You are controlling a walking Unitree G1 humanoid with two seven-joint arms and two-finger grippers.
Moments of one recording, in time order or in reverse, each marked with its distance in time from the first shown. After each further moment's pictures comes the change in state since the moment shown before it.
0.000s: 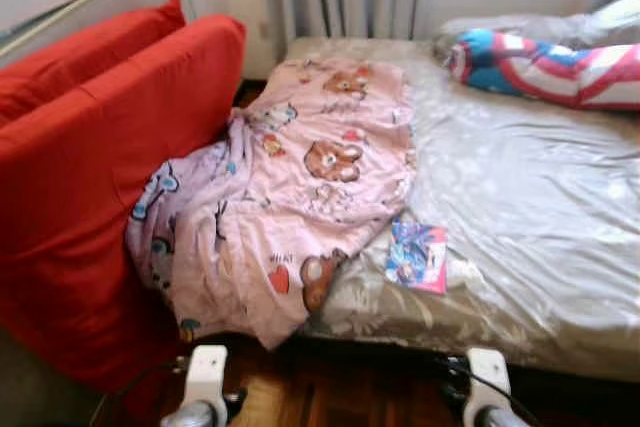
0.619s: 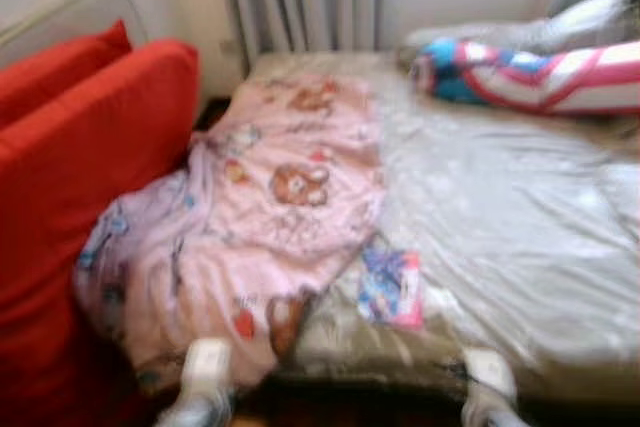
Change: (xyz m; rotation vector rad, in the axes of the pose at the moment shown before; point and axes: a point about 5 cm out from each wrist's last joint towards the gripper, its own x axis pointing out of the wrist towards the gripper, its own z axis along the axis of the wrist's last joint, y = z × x) left arm 0.003 -0.020 0.012 -0.007 -0.035 -0.052; right arm -0.006 -0.018 -0.015 -0.024 0.044 -0.038
